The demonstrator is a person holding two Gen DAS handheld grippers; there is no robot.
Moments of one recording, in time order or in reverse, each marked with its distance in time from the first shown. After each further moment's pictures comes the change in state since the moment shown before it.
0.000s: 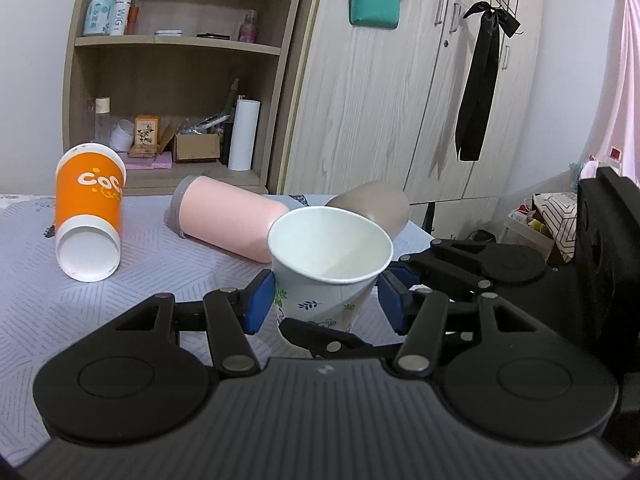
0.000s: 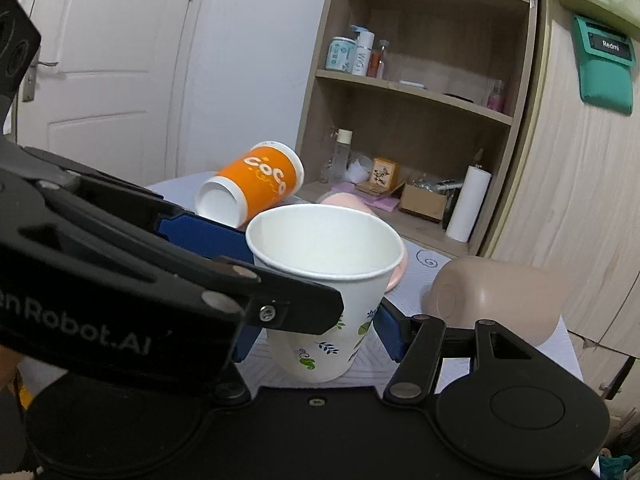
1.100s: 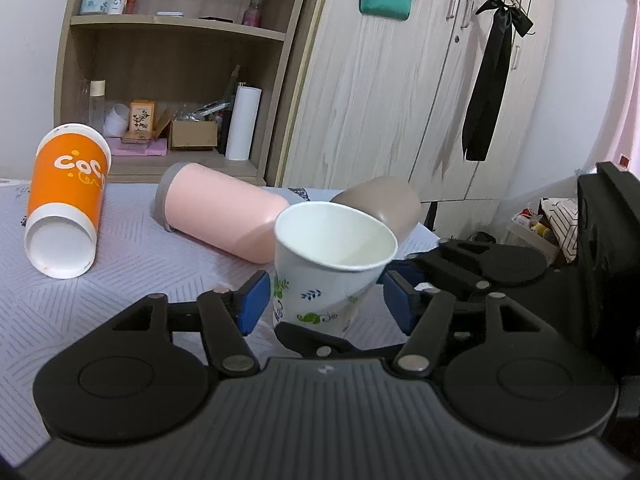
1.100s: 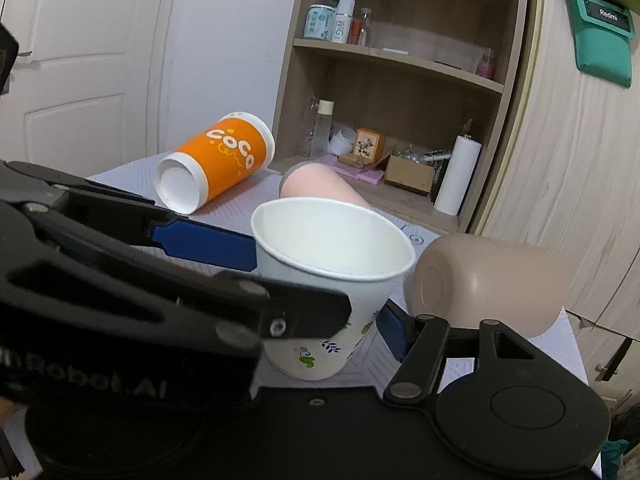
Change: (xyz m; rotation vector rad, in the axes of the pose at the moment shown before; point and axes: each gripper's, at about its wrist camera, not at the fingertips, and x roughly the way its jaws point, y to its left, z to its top) left arm 0.032 0.006 0.001 -0.037 0.018 -0.006; right arm 0.029 -0.018 0.003 0.030 0.082 -0.033
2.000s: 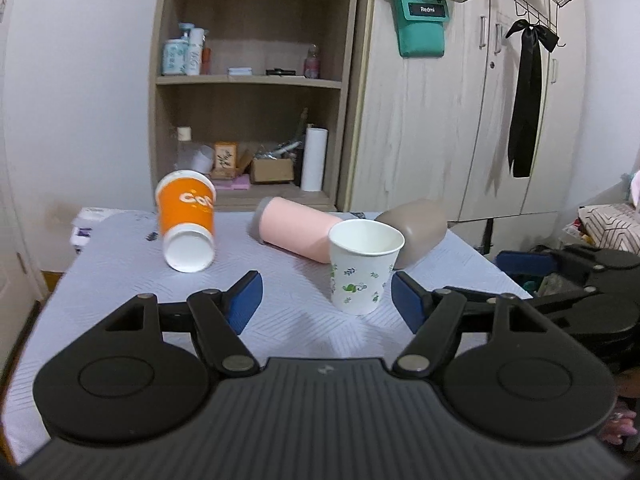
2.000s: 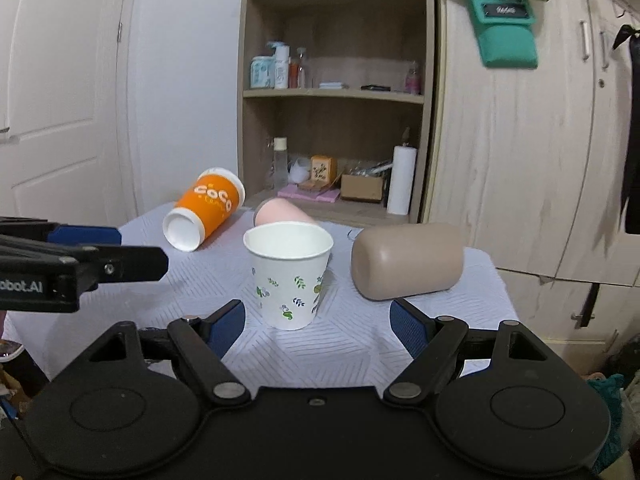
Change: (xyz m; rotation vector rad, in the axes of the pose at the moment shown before) left arm -0.124 -0.045 -0.009 0.042 -0.094 0.266; right arm -0.117 -0.009 -0.021 0.190 -0.095 -0.073
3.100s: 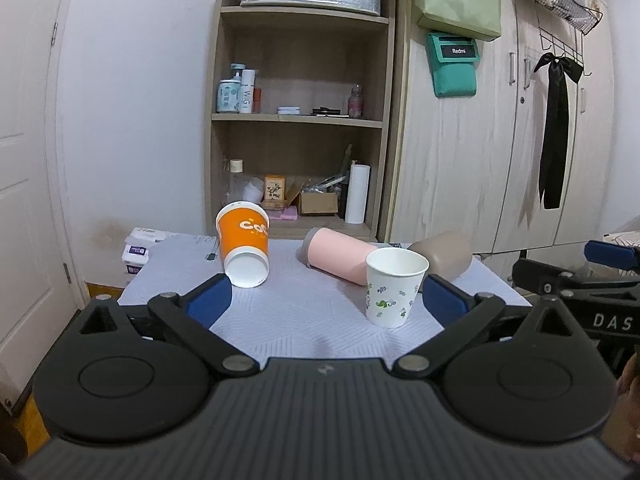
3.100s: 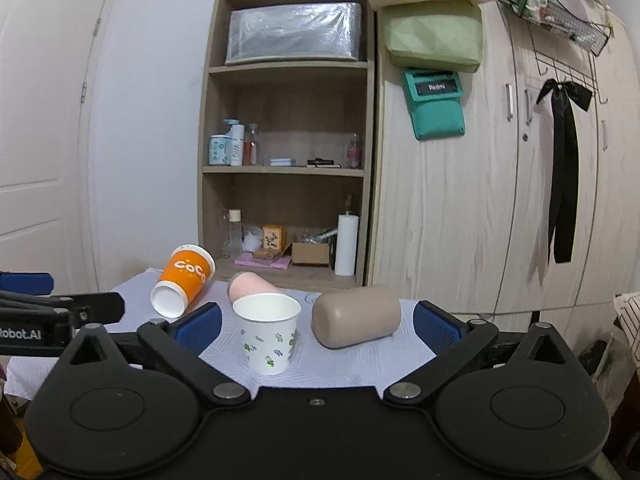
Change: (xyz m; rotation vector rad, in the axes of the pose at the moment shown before) left arm -0.063 -0.004 -0.004 -0.031 -0.094 0.140; right arm -0.077 0.023 0.005 0.057 -0.191 -0.182
